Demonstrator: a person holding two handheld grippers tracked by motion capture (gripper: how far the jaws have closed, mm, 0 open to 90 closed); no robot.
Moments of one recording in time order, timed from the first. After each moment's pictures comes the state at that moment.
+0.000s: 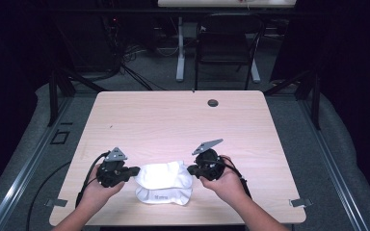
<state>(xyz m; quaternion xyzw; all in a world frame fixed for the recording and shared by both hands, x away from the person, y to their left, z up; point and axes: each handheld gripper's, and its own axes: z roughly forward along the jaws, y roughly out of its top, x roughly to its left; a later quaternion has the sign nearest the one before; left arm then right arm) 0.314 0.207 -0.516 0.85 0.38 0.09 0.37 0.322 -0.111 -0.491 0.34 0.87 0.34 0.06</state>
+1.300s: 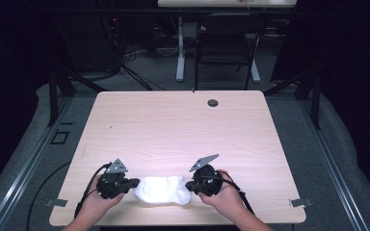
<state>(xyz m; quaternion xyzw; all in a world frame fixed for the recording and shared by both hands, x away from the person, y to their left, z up) 0.297 0.209 -0.542 0.86 0.37 0.08 0.35 0.295 -0.105 -0.519 0.33 0.89 0.32 0.02</state>
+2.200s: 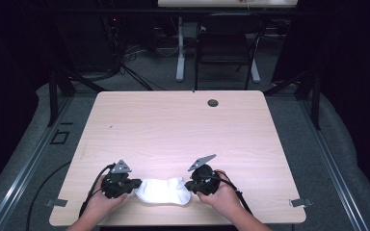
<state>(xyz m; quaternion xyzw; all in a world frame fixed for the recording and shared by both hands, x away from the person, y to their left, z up) 0.305 0.205 -0.558 0.86 0.38 0.08 0.33 0.304 -0.102 -0.535 0.34 0.89 0.31 0.02</state>
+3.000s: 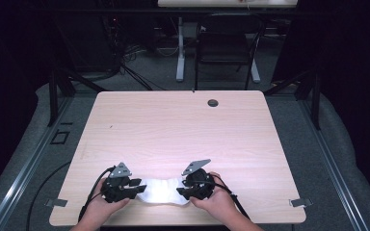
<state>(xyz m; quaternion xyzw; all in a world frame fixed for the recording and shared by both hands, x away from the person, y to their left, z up) 0.290 0.200 -0.553 0.85 0.36 0.08 0.37 0.291 -0.084 -0.534 0.31 0.89 0.33 0.05</state>
